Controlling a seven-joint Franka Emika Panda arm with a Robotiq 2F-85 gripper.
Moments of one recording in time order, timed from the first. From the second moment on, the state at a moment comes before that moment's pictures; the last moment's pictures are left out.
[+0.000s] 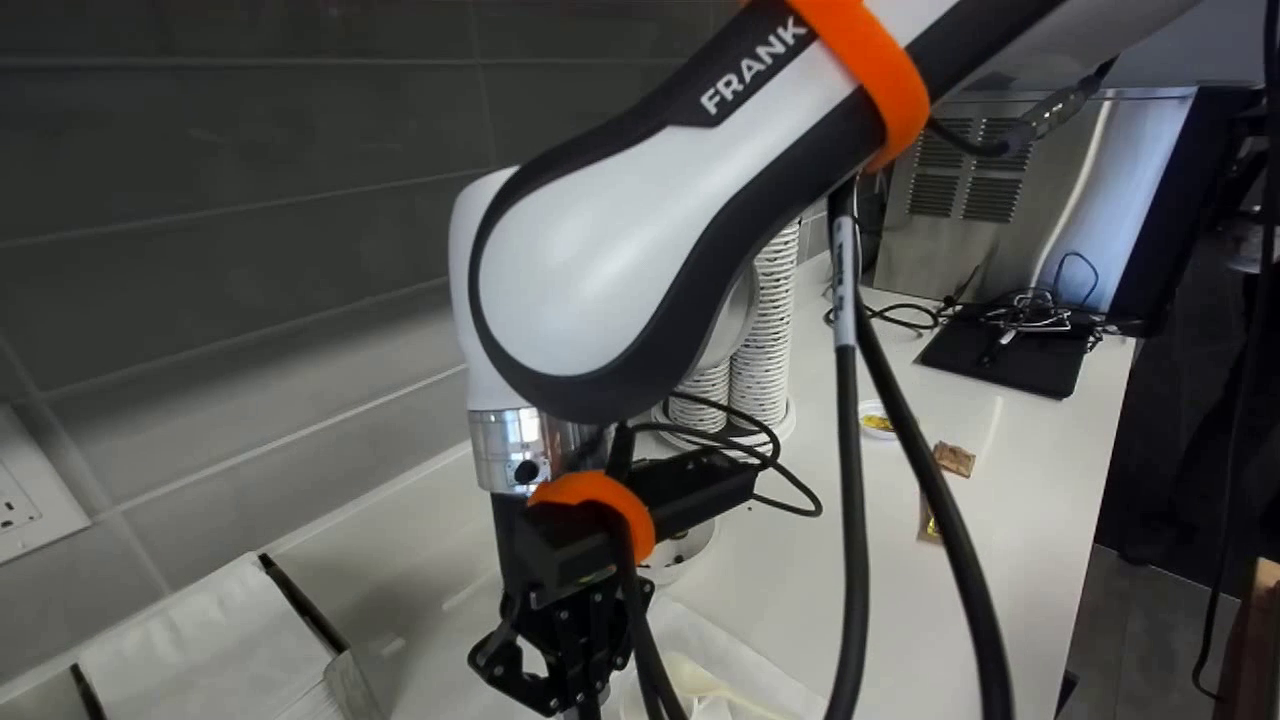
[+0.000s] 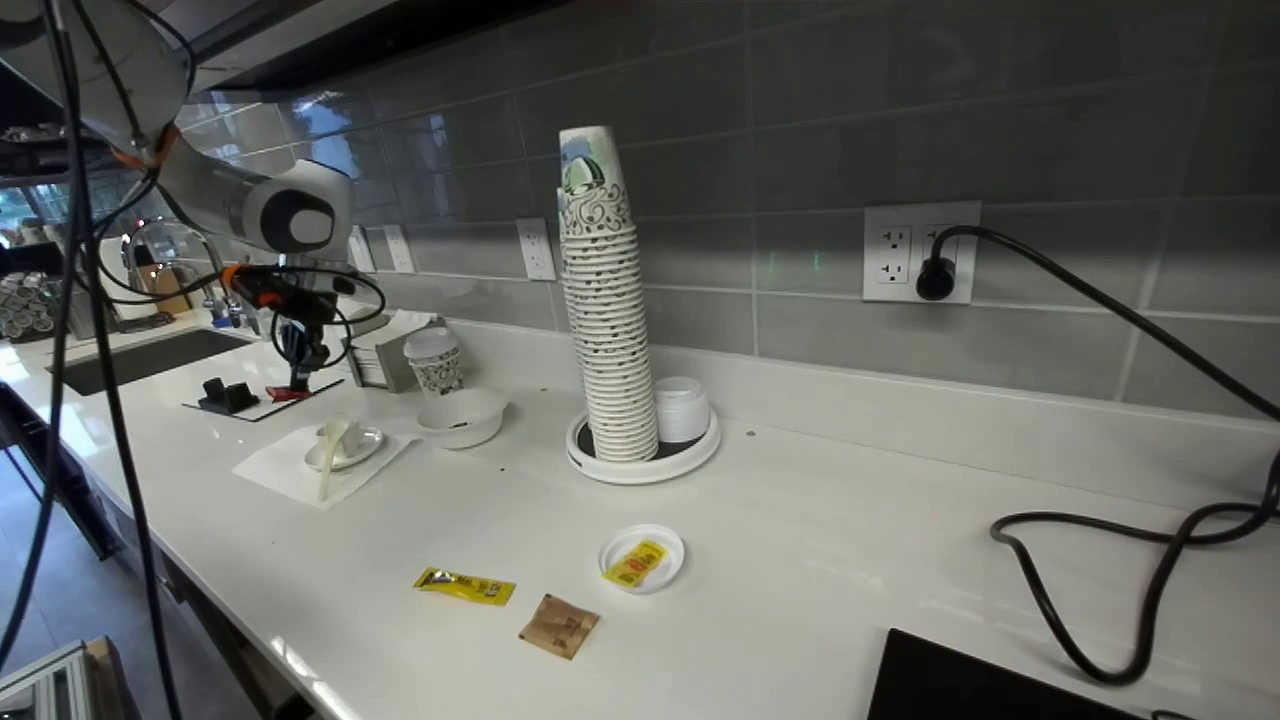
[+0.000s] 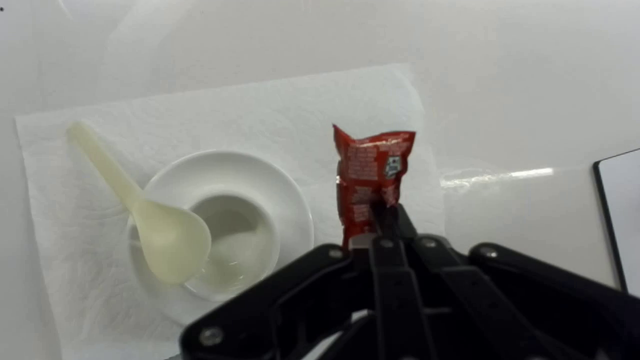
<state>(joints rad) 0.44 0.45 0.29 -1.86 0.29 2.14 0.51</state>
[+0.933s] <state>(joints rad) 0.47 0.56 0.23 -1.85 0.23 2.20 0.54</state>
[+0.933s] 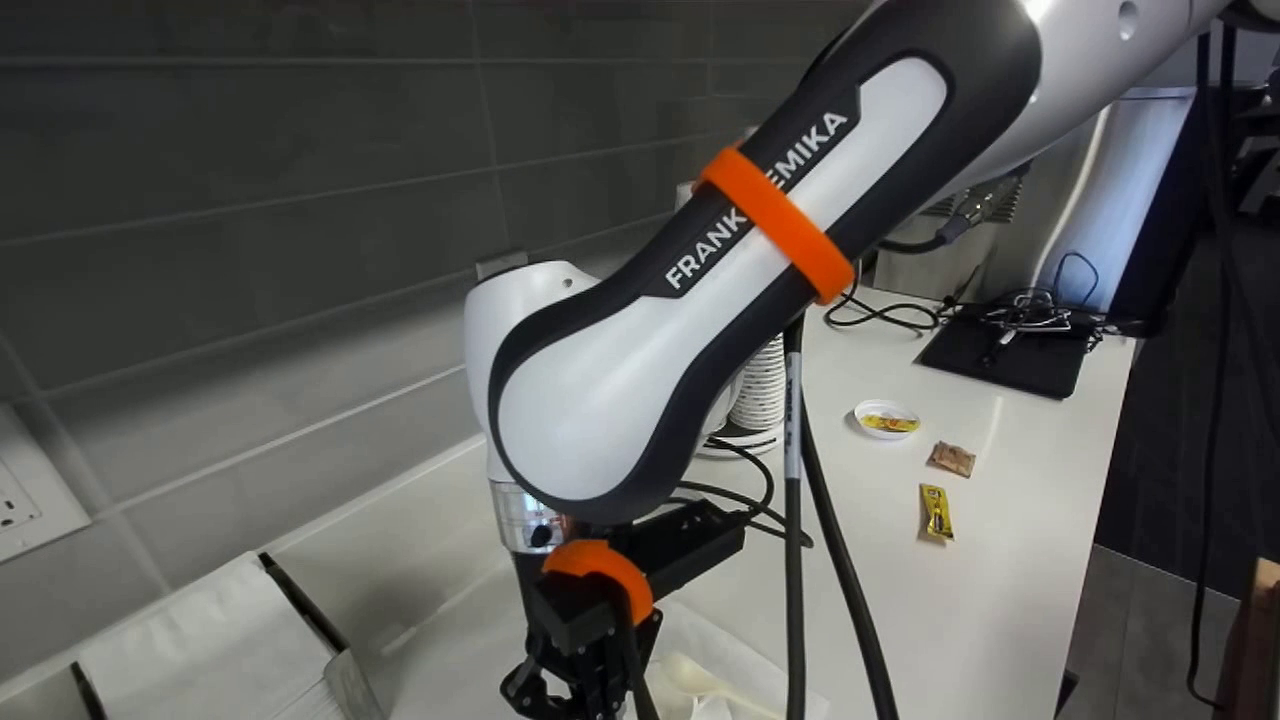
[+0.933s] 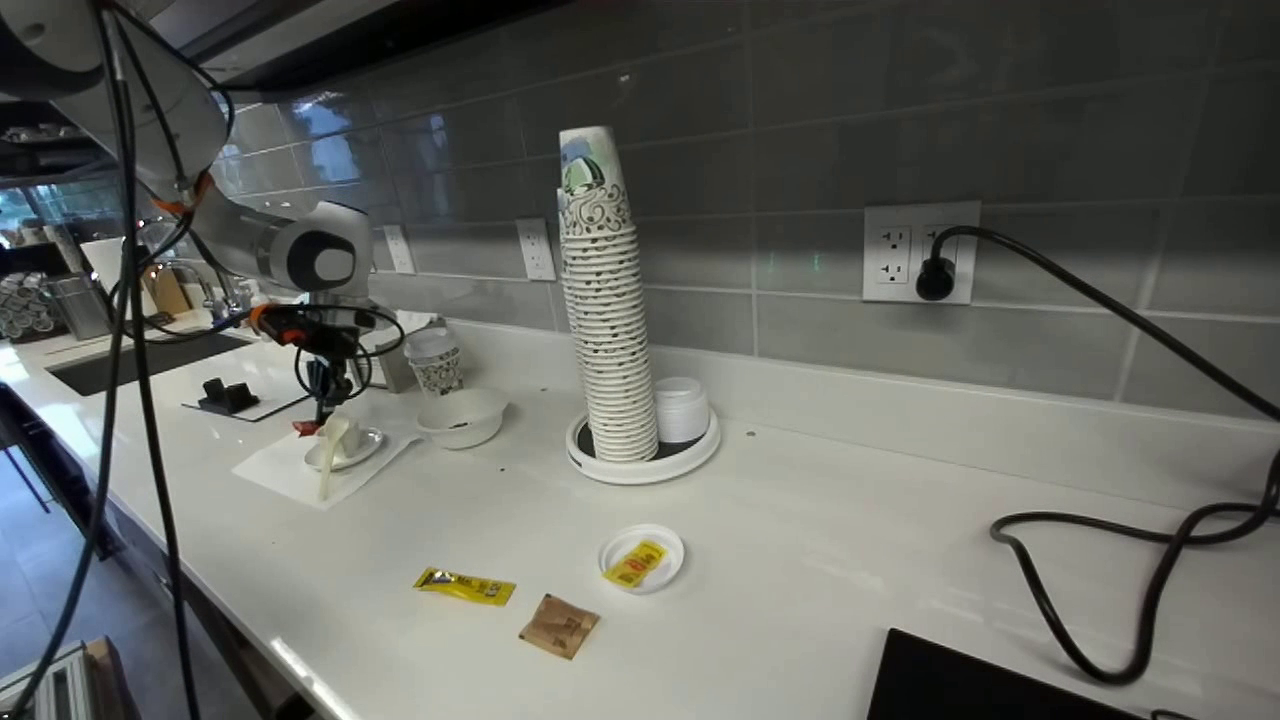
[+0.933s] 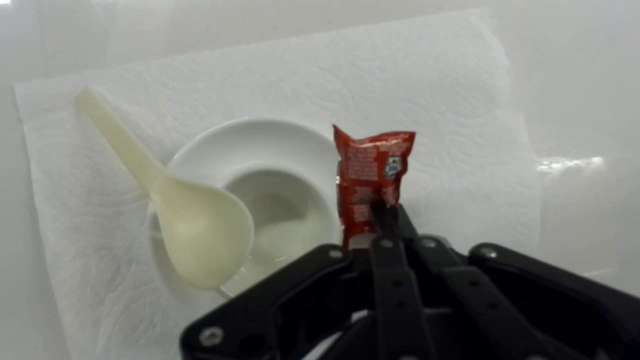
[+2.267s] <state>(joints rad) 0.49 0.34 0.21 -1.84 -0.01 2.06 0.59</state>
